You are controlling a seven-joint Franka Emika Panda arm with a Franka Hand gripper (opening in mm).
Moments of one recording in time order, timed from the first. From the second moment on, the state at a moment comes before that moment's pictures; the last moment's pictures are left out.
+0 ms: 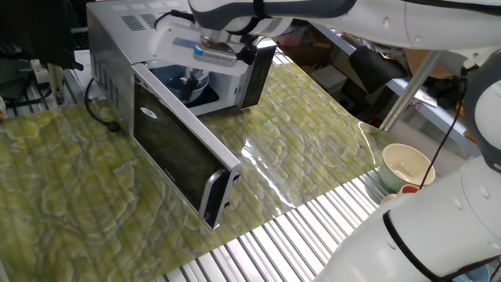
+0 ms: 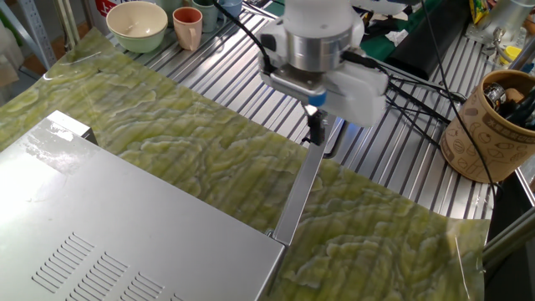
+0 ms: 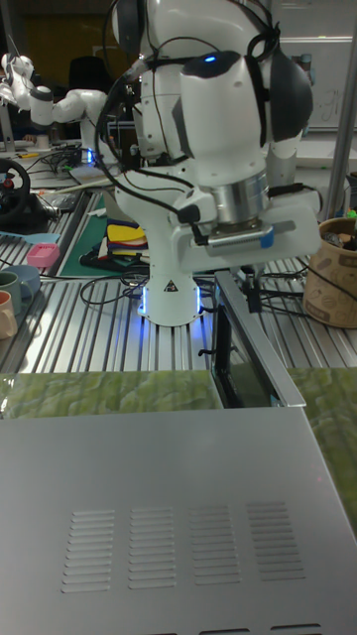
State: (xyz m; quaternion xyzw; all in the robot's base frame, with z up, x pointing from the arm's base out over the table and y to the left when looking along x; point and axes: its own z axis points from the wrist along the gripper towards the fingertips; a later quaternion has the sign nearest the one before) arm 0.471 0.116 0.350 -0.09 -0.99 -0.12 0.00
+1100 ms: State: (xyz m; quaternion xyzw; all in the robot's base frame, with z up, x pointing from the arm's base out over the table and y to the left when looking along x) arm 0.455 0.157 0.320 -0.08 -0.99 -0.10 0.01
